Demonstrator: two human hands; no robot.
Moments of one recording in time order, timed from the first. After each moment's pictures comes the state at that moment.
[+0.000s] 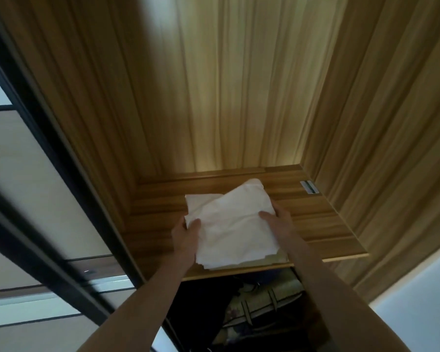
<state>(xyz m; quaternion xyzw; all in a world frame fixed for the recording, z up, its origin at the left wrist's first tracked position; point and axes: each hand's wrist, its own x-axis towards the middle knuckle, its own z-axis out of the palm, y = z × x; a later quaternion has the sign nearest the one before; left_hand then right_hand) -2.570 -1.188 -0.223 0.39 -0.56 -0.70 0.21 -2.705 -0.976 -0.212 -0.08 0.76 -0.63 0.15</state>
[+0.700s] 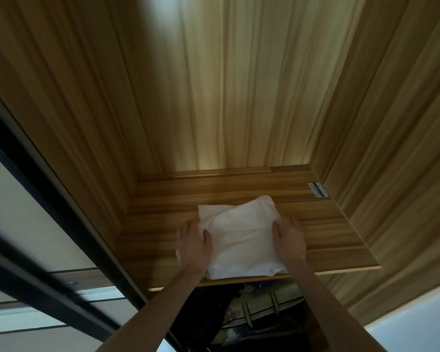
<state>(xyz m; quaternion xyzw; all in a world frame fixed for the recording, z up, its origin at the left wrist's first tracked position) -2.587 -1.179 -0.260 0.33 -0.89 -0.26 0.19 -2.723 -0.968 -0.268 -0.14 0.93 -0.33 -0.04</state>
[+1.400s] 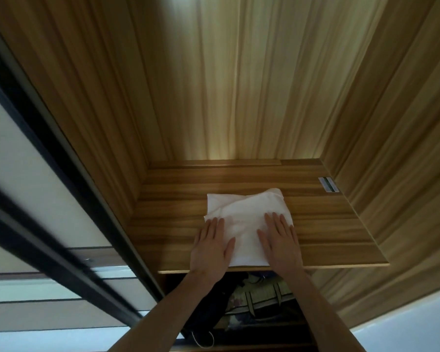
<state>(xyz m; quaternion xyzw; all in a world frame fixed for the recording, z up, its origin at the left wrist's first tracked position) -2.555 -1.154 -0.274 0.20 -0.97 -0.11 0.04 -2.677 -0.976 -0.287 -0.27 0.94 -0.19 0.00</state>
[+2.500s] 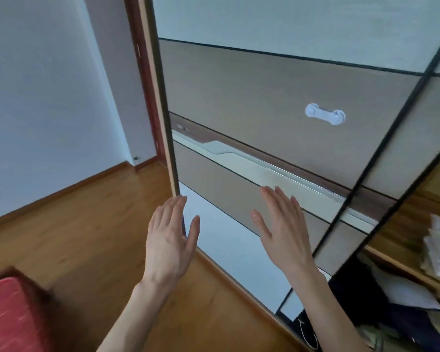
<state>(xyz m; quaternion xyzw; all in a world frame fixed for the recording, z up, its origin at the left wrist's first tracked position) -1.878 -1.240 -0.140 0.54 -0.76 -0.06 0.36 -2.116 -1.190 -0.119 -0.65 0.70 -0.30 -0.06</state>
